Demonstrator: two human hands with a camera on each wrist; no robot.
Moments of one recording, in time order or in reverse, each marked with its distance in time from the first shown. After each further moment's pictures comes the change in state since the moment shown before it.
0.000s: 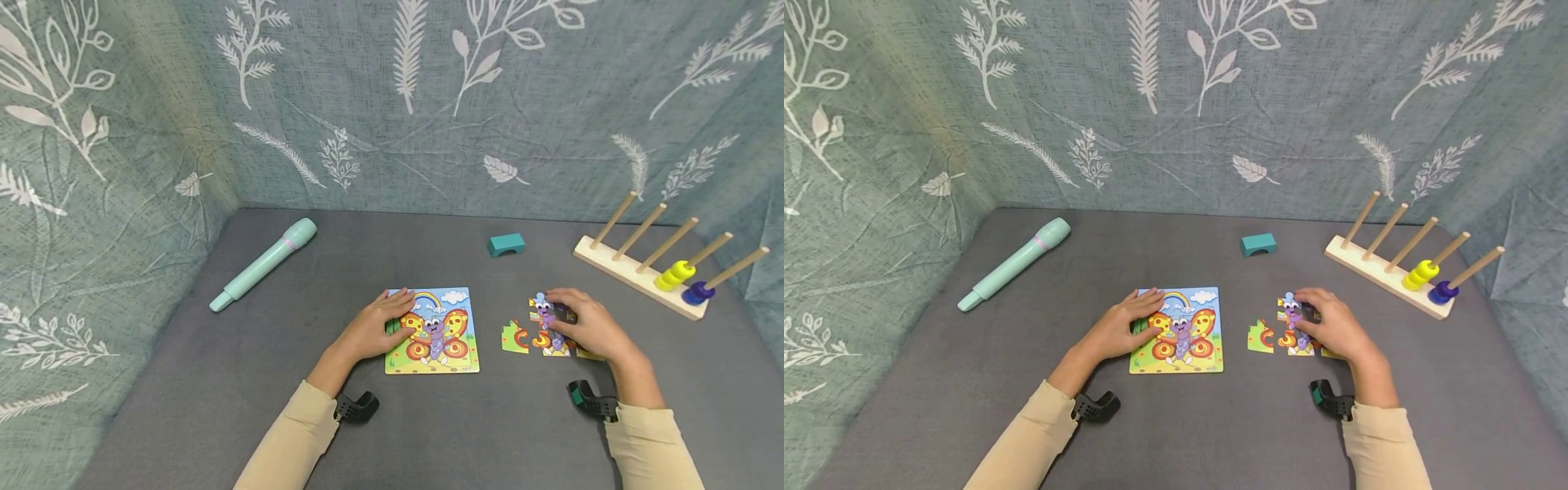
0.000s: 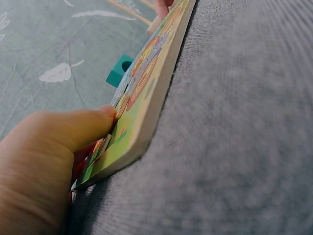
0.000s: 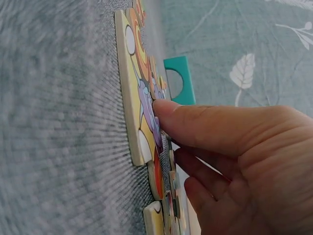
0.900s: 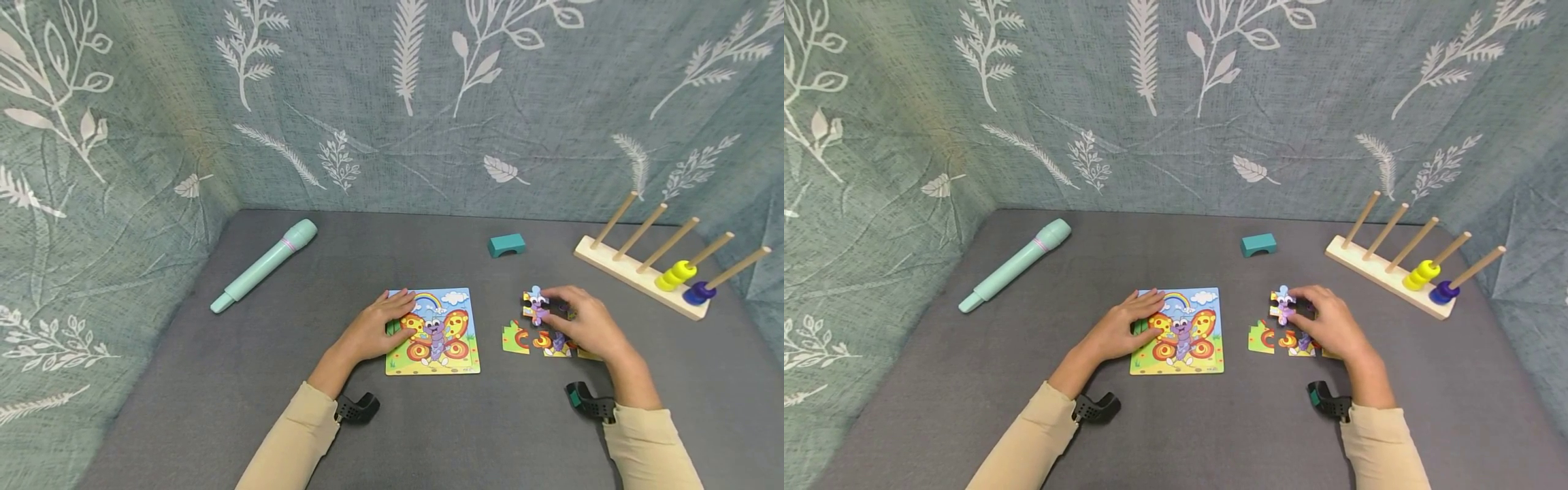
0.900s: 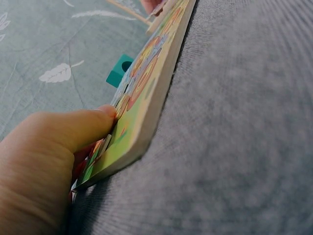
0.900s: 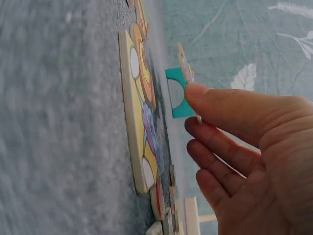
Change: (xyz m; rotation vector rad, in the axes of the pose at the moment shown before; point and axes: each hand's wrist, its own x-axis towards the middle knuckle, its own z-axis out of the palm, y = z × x) left_hand 0.001 -0.001 0.000 -0.019 -0.009 -0.004; right_hand 0.004 -0.007 0.006 0.019 0.147 -0.034
